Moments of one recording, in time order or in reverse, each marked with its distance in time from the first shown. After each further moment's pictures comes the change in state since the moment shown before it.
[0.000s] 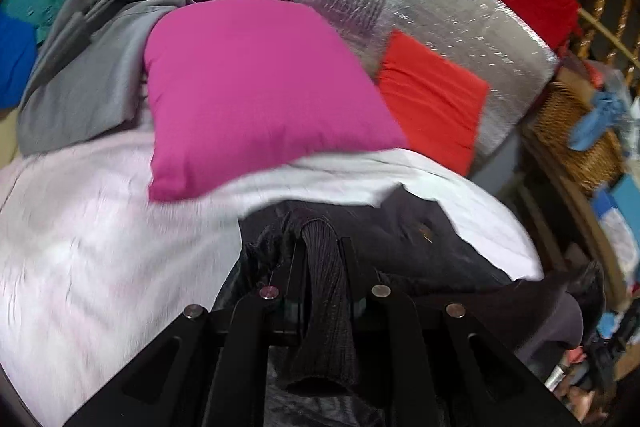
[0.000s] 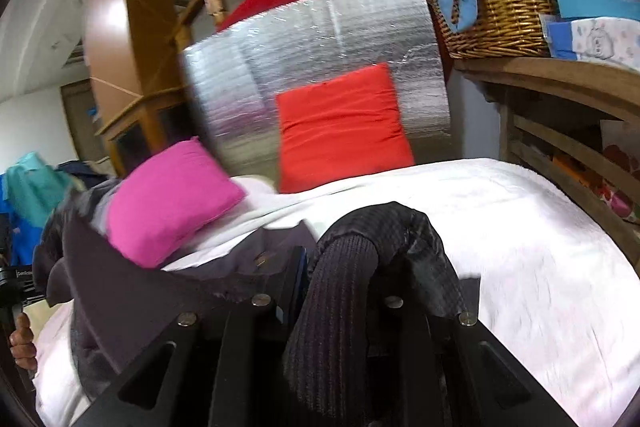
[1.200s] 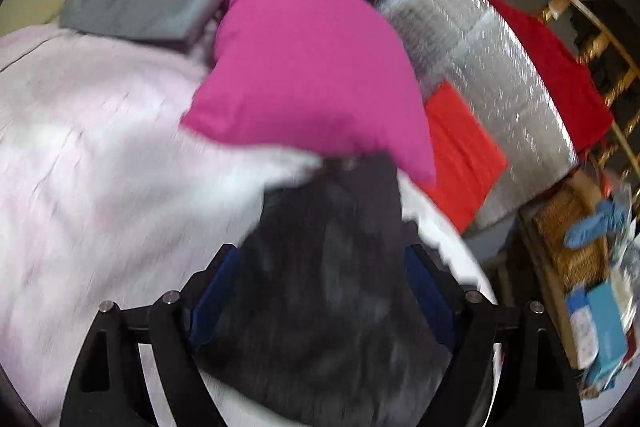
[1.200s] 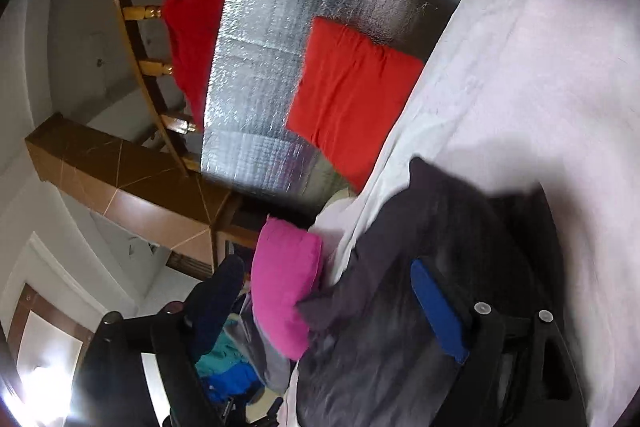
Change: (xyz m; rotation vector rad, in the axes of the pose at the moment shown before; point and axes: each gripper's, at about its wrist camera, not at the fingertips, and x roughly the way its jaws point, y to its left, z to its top) left arm -0.029 0.063 -0.083 -0.364 -0.060 -0.076; right arm 0.006 -0.125 -0.040 0.833 0.104 0.509
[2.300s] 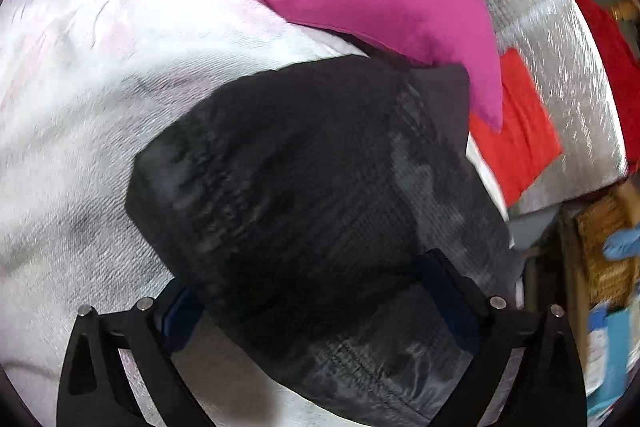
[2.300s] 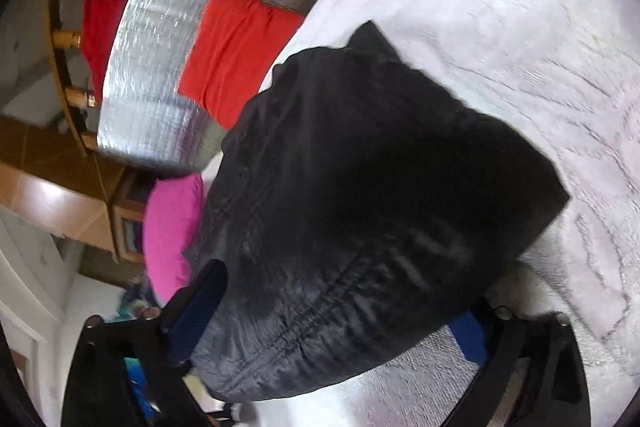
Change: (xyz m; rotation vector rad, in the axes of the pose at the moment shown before) left arm 0.052 0.000 -0.073 -0.150 0.153 0.166; right arm 0.011 -0.045 -0.095 -0.006 0.033 -0.436
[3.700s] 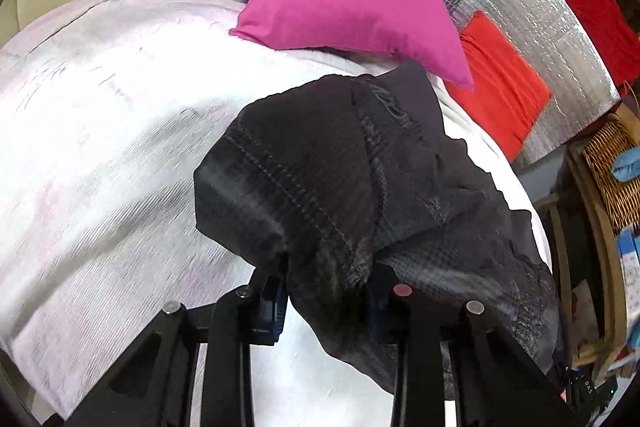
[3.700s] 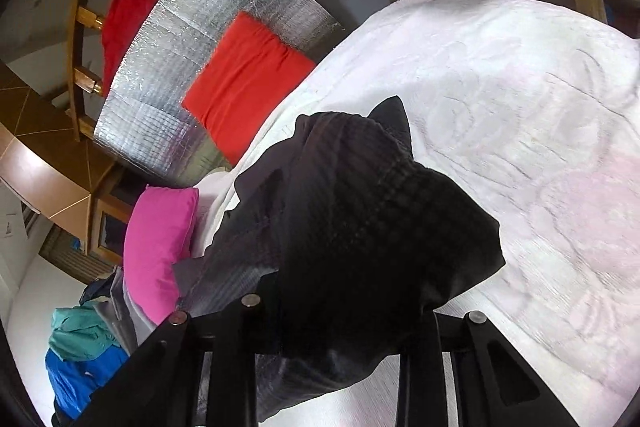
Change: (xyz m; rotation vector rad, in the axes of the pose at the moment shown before) left arm -0.058 -0.017 -0.033 0.198 -0.046 0.053; right arm -0.078 0.030 -0.006 -0.105 -0.133 -0.085
